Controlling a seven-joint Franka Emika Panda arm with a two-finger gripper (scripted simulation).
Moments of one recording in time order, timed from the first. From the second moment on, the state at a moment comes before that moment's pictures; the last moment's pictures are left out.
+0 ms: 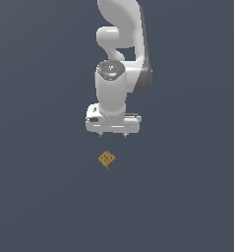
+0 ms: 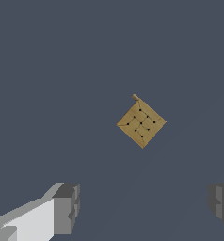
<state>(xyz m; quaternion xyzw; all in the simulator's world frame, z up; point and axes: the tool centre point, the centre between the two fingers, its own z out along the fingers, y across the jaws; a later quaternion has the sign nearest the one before) -0.003 -0.016 0.163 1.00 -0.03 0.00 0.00</state>
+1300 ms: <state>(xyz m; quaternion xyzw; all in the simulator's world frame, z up) 0.006 -0.019 0.161 1.00 0.05 0.00 0.02</state>
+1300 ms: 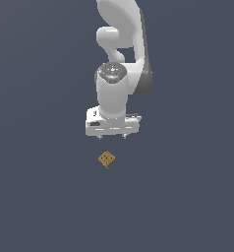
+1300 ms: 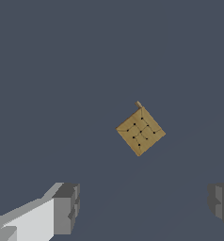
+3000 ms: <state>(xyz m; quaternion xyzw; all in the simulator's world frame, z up) 0.042 -0.046 0.063 0.92 0.38 0.00 0.00</state>
